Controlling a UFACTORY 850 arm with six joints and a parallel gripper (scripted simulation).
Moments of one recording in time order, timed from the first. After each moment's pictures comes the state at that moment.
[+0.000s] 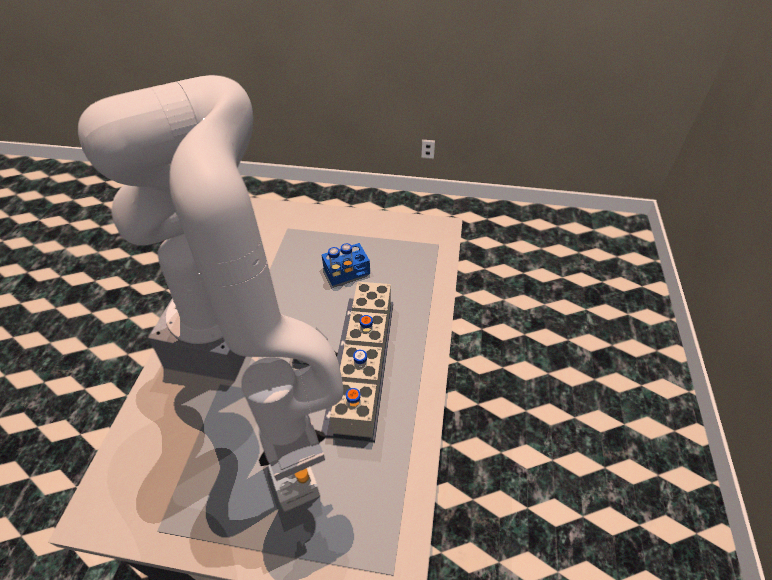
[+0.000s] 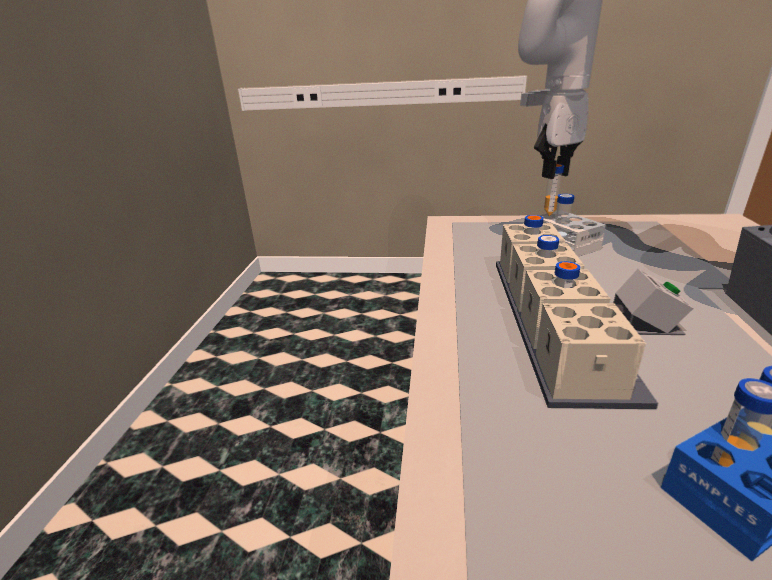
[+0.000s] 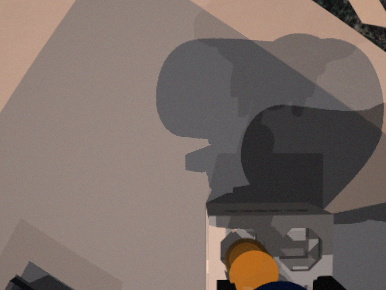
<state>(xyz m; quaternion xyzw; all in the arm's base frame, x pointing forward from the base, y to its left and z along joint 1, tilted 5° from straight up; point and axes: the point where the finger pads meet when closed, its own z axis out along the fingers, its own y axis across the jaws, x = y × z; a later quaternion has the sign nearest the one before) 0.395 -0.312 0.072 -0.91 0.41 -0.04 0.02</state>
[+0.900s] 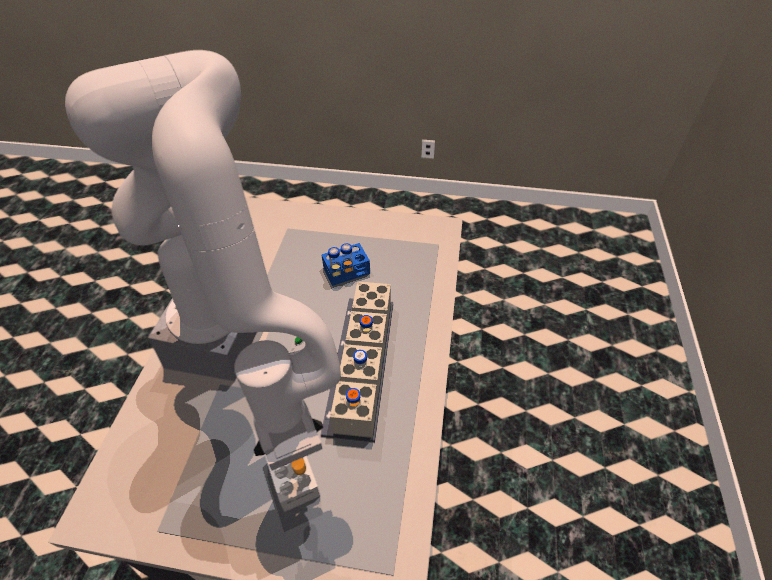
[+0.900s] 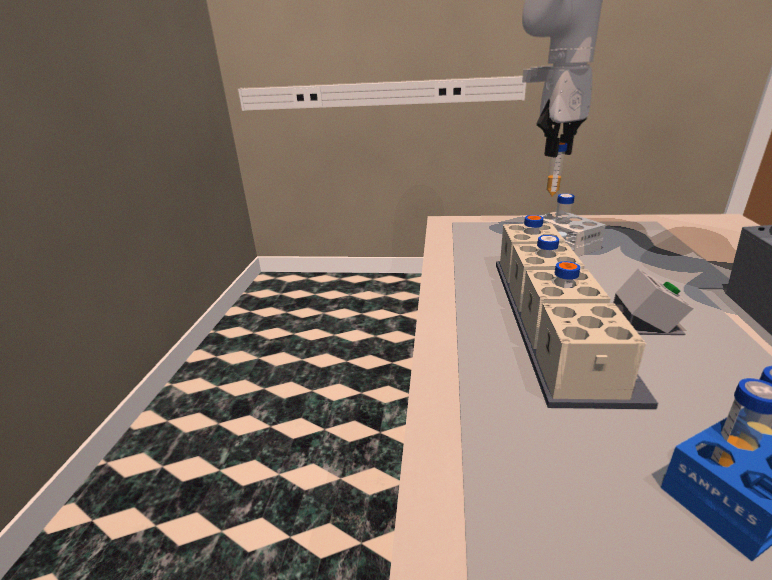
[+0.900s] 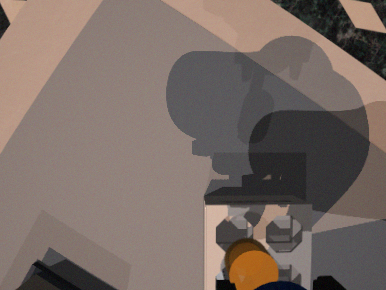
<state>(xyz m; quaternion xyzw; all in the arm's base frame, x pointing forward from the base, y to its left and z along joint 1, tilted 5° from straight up) 0.391 -0.312 0.118 -0.91 0.41 -0.04 0.02</state>
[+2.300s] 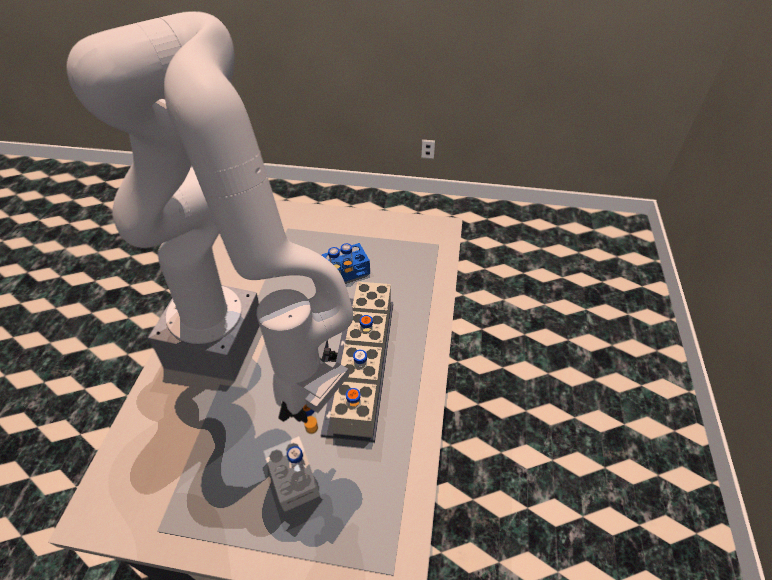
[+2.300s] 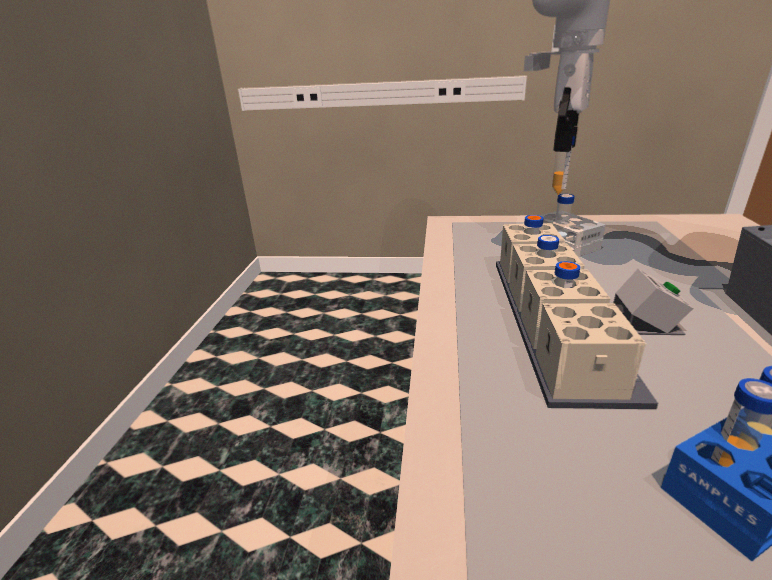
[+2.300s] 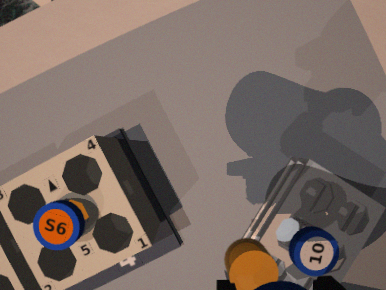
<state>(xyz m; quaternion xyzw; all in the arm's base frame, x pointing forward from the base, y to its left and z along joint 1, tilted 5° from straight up) 0.387 -0.230 0.146 -0.99 0.15 -0.04 0.01</state>
